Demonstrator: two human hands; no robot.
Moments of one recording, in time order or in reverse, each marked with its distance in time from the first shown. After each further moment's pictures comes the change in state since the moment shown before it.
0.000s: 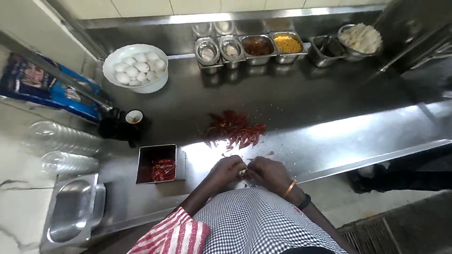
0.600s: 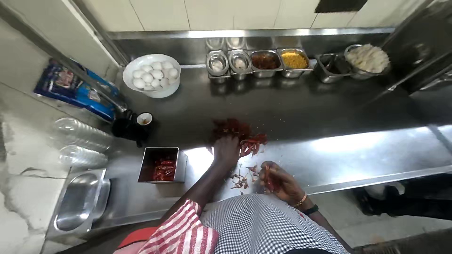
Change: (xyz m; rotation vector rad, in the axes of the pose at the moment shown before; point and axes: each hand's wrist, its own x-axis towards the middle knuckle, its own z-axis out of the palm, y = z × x) left_hand 0.095 0.001 -0.004 0.703 0.303 -0.234; right_hand -0.020 0.055 0.003 1.866 -0.138 0.110
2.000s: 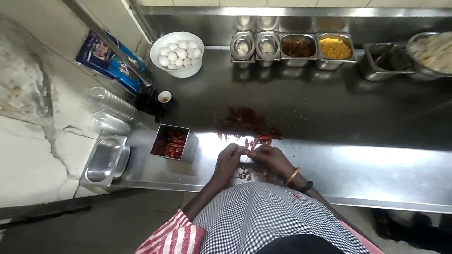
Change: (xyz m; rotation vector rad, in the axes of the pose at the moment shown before) left_hand -0.082 0.001 0.031 -1.051 0.270 -0.191; right_hand 0.055 -0.041 0.036 -1.021 0.102 0.152
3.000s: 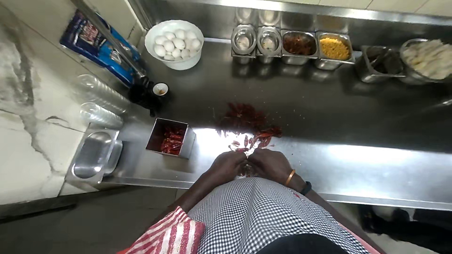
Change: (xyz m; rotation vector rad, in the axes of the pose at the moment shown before) left_hand 0.001 -0.004 -0.025 0.607 -0.483 0.396; right_hand 0.011 0.015 0.010 -0.964 -0.035 -0.572
